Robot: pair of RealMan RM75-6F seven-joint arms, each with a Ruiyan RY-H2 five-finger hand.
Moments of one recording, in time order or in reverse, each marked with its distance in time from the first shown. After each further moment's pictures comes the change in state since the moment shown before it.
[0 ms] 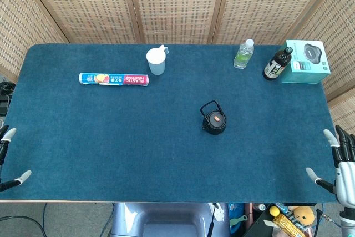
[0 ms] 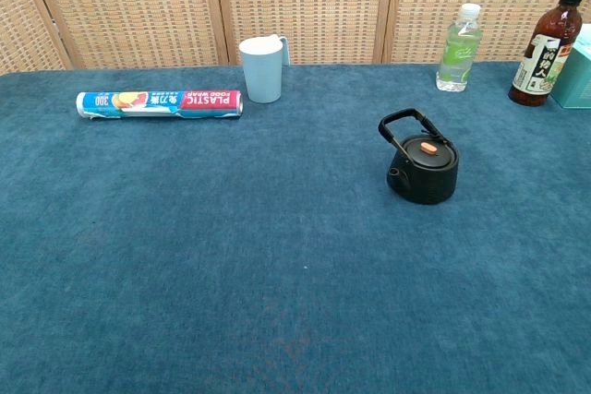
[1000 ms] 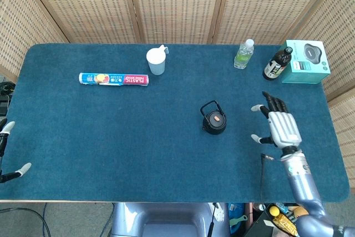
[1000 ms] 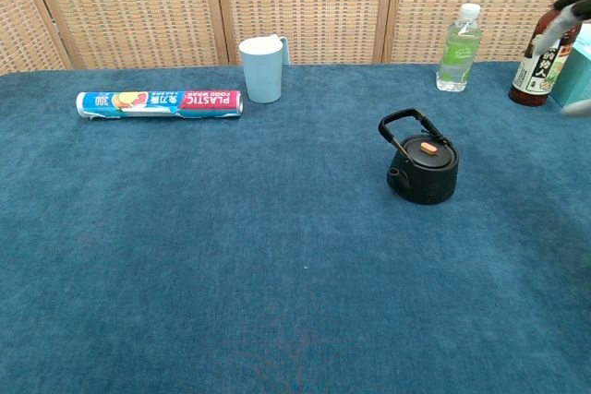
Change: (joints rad) left arm -0.041 -0.038 -0.050 0.057 -0.083 -0.058 -0.020; right arm 0.514 -0.112 0.220 -0.137 0.629 -0.558 -0.347
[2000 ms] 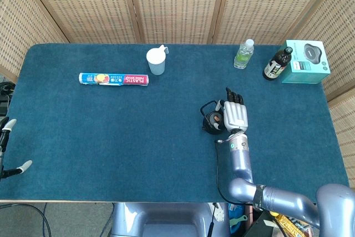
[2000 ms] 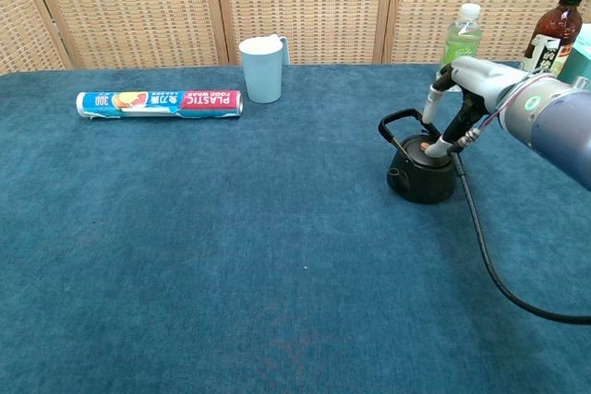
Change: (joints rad) left arm -0.026 -0.001 -0.009 0.005 -0.054 -0.056 -0.007; right arm 0.320 -0.504 0.059 0.424 0.395 0.097 -0.276
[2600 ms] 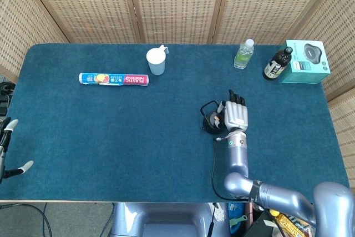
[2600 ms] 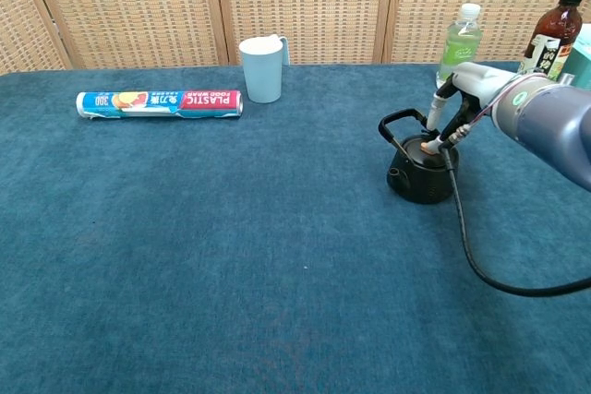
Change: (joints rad) left arm -0.004 -0.002 0.002 0.000 -0.006 -0.008 0.003; right arm 0.036 -0.026 0.060 0.013 0.137 0.012 -0.093
